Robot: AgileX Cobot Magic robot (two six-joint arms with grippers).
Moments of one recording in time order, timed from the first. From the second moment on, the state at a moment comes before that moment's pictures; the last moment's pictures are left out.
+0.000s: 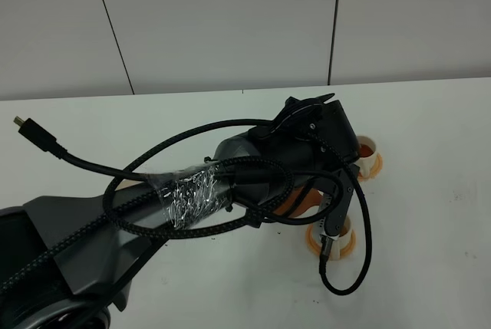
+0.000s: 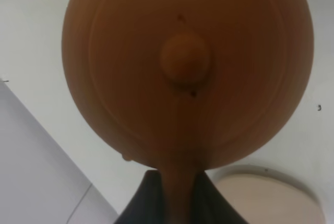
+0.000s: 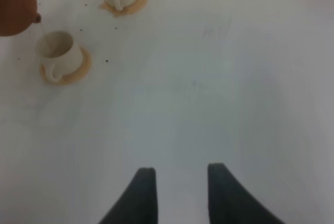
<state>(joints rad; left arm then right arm) -0.89 2.23 -1.86 0.74 1.13 0.80 0.05 0.02 -0.49 0.13 1.08 -0.12</state>
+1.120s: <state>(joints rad) -0.91 2.23 -1.86 0.77 1.12 0.81 0.05 0.02 -0.49 0.13 1.08 -0.12</state>
